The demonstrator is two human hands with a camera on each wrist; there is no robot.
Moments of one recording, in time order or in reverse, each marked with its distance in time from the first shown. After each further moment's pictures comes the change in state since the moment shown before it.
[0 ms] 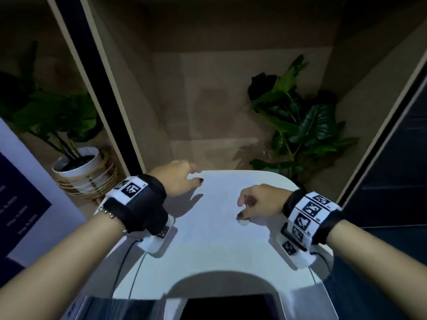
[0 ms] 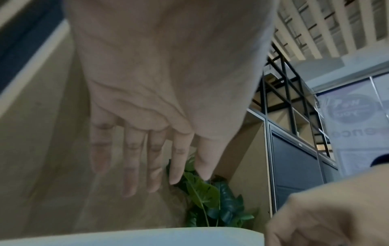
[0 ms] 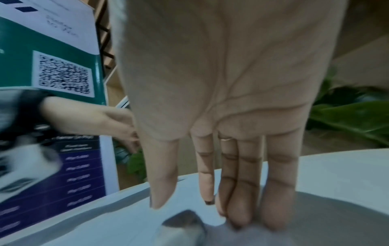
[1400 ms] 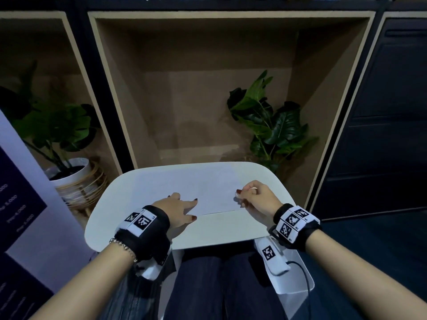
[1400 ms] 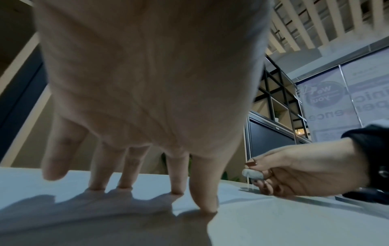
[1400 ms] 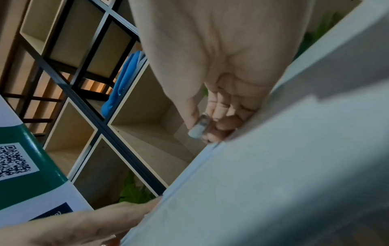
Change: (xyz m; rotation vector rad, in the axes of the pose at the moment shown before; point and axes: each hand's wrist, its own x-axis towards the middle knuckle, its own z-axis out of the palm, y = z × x) left_hand -0.089 0.019 0.086 0.144 -0.276 -0.096; right_hand -0.059 0.008 0.095 1.133 0.643 0.047
